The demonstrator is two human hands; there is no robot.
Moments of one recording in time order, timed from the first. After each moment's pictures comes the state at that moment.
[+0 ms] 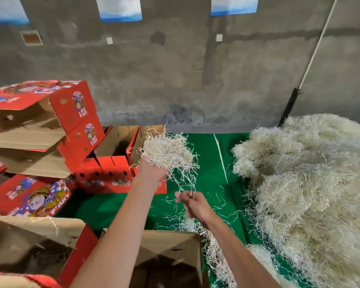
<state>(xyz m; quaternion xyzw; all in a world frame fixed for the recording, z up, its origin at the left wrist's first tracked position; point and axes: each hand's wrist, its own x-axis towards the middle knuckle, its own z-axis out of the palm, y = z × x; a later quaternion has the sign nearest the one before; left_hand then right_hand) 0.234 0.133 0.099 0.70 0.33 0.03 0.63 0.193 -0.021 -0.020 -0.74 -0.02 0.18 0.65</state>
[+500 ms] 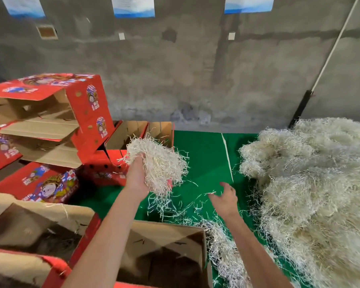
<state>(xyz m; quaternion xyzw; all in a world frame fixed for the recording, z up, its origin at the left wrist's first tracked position) 0.188 0.184 0.082 0.51 0.24 -0.01 0.83 0.191 -0.066 -0.015 -0.89 0.13 0.02 0.43</state>
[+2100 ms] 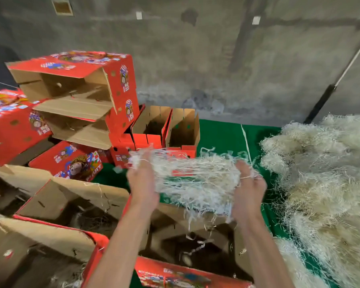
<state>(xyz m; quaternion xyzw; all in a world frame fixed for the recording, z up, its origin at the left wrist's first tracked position) 0.109 0.232 0.084 0.52 0.32 0.14 0.78 0.111 0.040 0.071 -0.63 0.13 -0.14 0.75</state>
